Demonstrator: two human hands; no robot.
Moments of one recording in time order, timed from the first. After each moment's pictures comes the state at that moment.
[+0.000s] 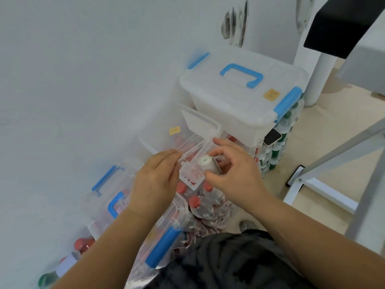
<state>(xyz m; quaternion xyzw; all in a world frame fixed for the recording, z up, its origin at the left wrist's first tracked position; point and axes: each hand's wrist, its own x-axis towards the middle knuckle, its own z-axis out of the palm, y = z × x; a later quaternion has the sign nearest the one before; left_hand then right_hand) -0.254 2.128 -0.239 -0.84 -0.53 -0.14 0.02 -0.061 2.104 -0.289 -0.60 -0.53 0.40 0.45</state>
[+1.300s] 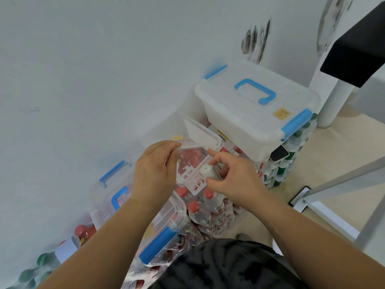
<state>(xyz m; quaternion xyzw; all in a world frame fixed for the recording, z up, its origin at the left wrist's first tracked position) -0.231 2.132 -0.208 -0.74 -0.61 -0.27 -0.03 -0.047 2.127 -0.287 -0.55 -0.60 0.45 0.36</state>
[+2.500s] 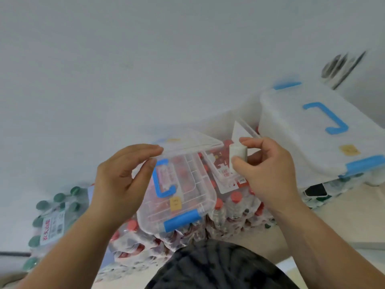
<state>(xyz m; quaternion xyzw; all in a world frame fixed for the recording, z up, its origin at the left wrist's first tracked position) -0.326 2.030 -0.166 -0.66 -0.65 -0.39 0.00 -0.079 2.131 -0.219 -0.53 -0.57 0.45 0.43</state>
